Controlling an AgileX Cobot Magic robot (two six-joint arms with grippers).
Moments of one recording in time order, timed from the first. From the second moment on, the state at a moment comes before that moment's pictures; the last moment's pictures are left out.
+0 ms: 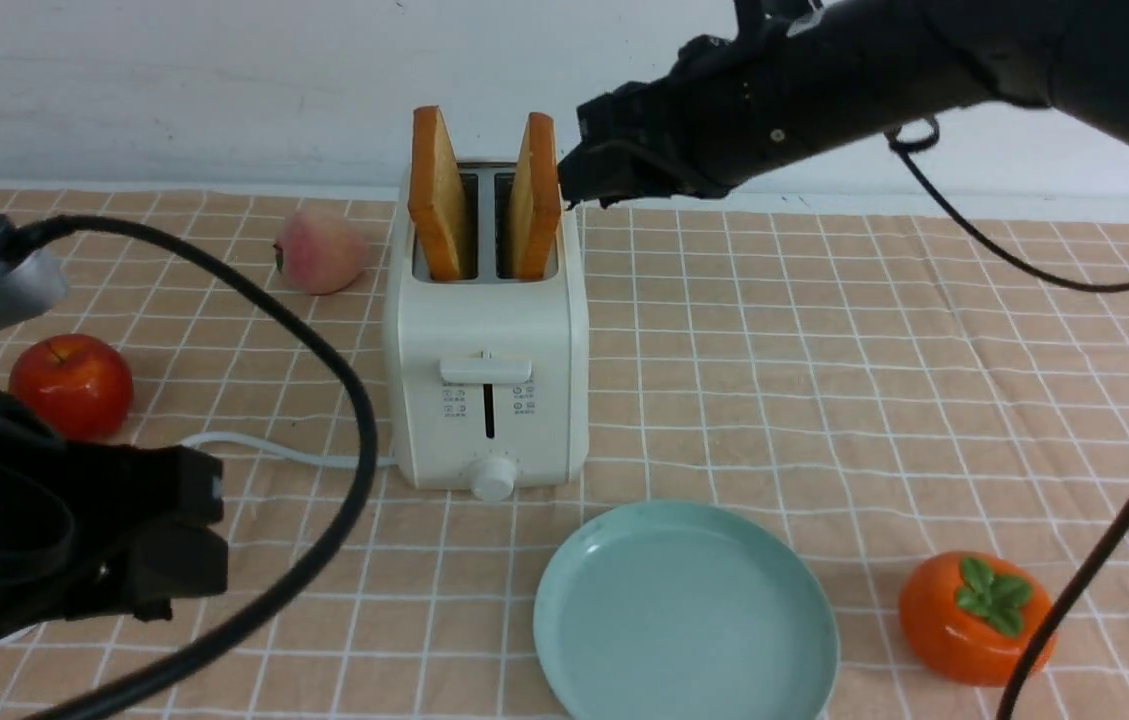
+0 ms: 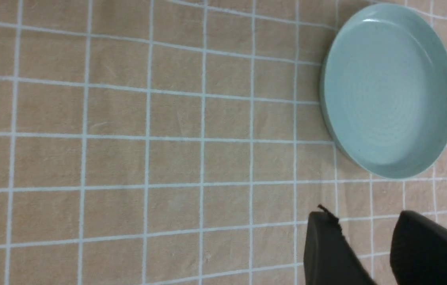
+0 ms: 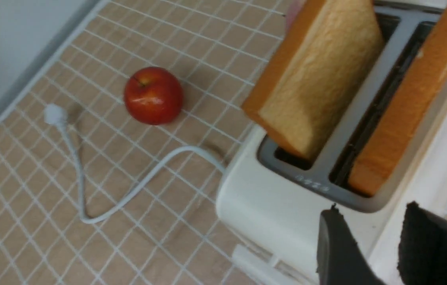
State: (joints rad) right arm 0.43 1.89 -1.88 0.56 0.81 -0.22; left arm -0.32 0.98 -0.92 -0.25 0.97 -0.38
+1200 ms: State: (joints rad) right arm 0.52 2.09 -2.32 0.19 0.81 0.14; left arm -0.33 0.98 -0.92 -0.22 0.95 -0.38
